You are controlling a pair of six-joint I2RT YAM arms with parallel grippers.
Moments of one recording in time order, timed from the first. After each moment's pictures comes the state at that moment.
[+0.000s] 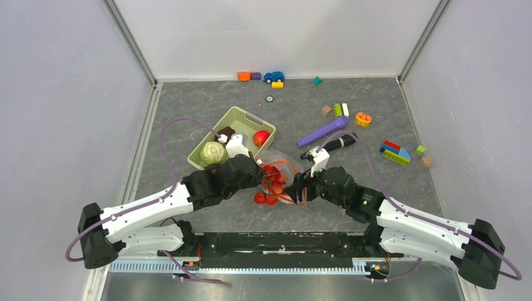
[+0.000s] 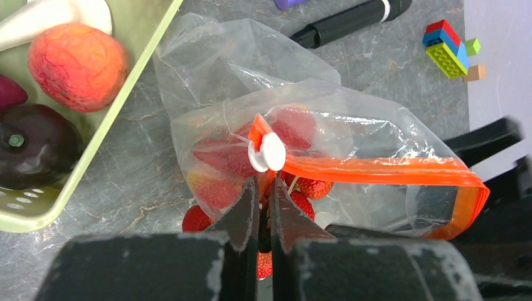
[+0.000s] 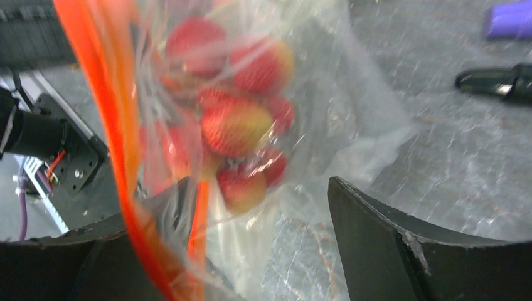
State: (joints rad) left arm -1.06 1.02 0.81 -0.43 -0.44 -0.97; right arm 0.95 0.87 0.49 -0.02 0.10 0.43
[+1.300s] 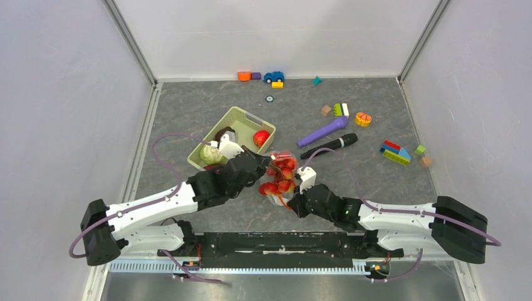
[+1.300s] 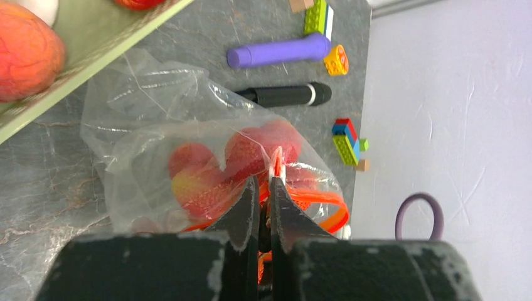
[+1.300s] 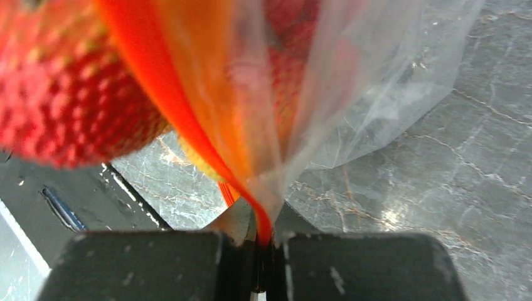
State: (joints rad) left arm -1.07 1.07 0.81 -0.27 -0.58 -1.34; right arm 1.14 1.09 0.31 0.20 0.22 0.55
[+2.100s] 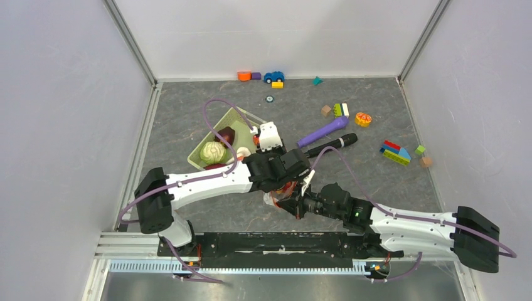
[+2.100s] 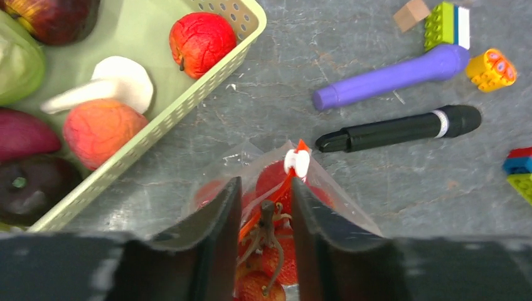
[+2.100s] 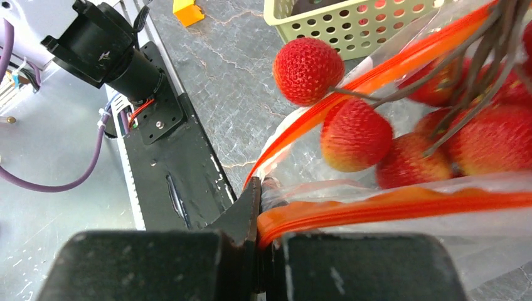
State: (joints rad) left arm -1.17 1.59 1.29 -0.66 -0.97 -1.22; right arm 1.17 0.94 0.31 0.39 -0.02 0.40
